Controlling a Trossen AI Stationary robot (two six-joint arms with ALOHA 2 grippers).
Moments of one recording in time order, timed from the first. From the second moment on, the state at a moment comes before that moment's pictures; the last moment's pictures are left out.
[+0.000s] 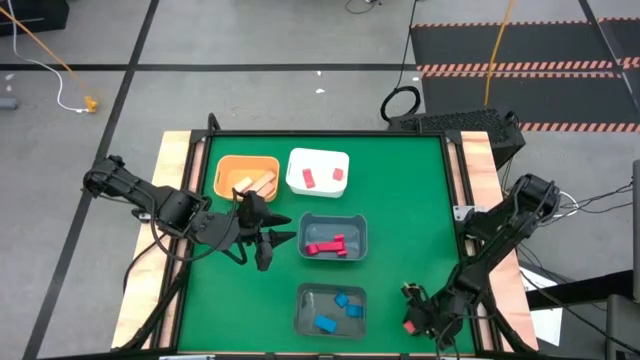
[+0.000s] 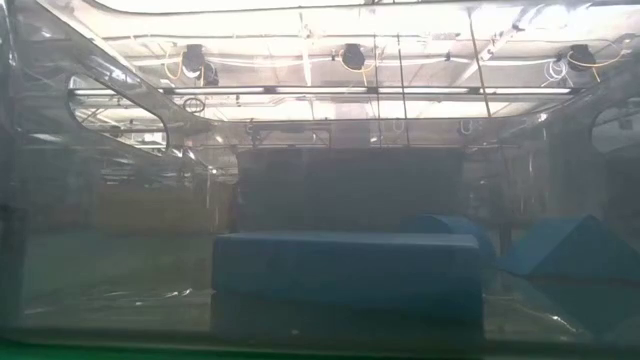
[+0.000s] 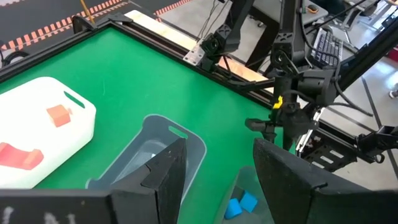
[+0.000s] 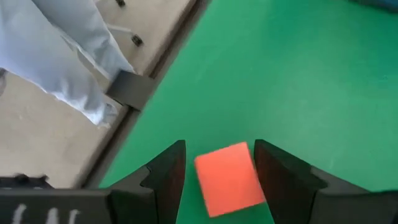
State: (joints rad) left arm -0.46 1.31 1.39 -0.61 -0.55 -0.69; right arm 0.98 1.52 0.59 0.08 0.13 0.54
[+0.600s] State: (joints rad) left arm -0.46 1.31 1.39 -0.61 -0.55 -0.68; right arm 0.98 1.58 0.59 0.08 0.13 0.43
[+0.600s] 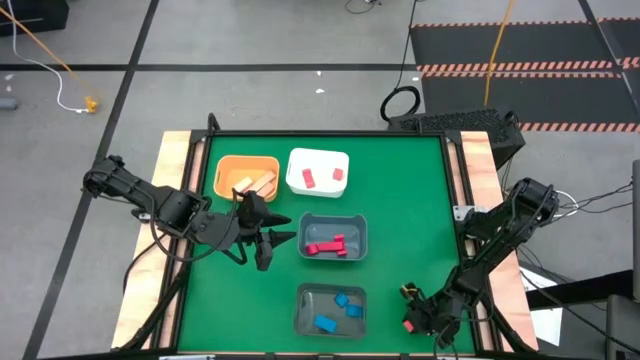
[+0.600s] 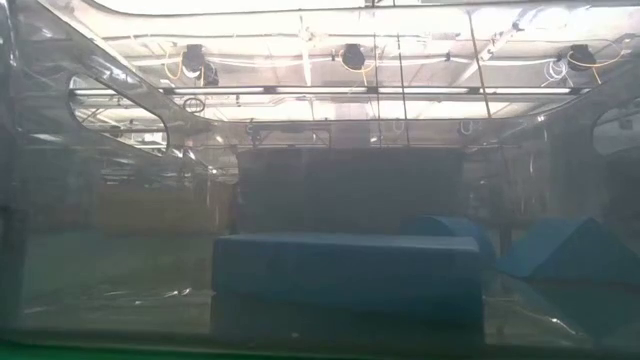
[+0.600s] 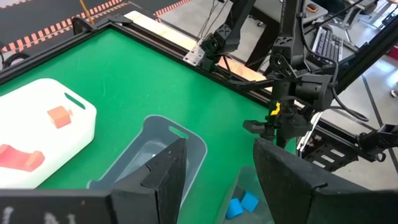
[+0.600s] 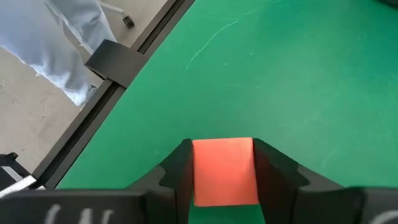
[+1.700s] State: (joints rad) left arm -0.16 1.31 1.39 -0.61 -0.55 -0.29; right arm 0.27 1.09 0.59 0.14 0.45 0.14
